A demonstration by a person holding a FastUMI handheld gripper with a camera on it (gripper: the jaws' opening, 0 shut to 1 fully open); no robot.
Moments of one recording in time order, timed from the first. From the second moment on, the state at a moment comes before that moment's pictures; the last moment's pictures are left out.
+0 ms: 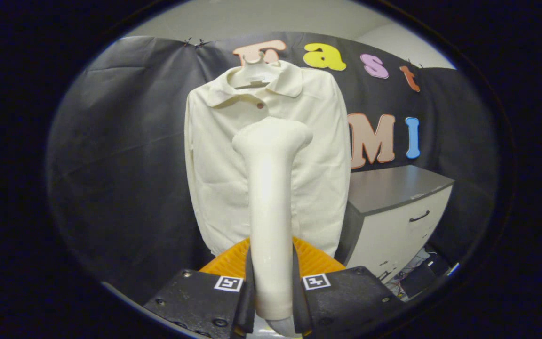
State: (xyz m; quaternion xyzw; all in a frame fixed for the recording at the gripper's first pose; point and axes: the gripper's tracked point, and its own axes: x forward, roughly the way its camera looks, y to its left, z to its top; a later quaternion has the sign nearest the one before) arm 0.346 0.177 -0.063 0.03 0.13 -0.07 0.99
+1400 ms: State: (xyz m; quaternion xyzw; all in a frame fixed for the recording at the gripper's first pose) arm 0.463 0.098 -0.081 0.03 0.13 -0.06 0.99
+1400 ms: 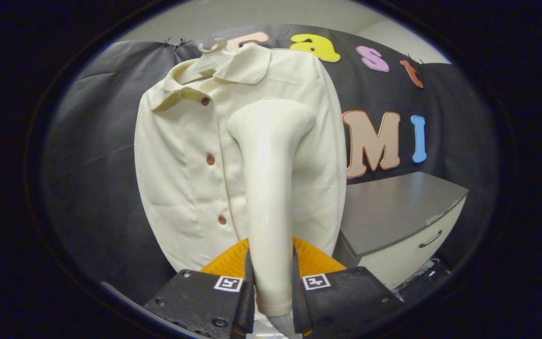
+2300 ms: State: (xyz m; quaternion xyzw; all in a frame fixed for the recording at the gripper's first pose) arm 0.427 0.087 -0.236 0.04 0.27 -0.04 0.96
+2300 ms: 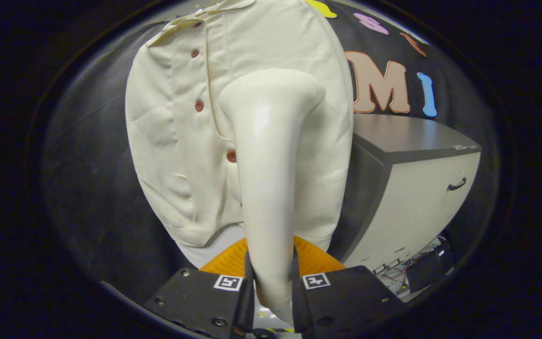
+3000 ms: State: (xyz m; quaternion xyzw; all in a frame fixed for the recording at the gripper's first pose) arm 0.379 0.074 -0.295 0.06 0.33 -0.03 0.94
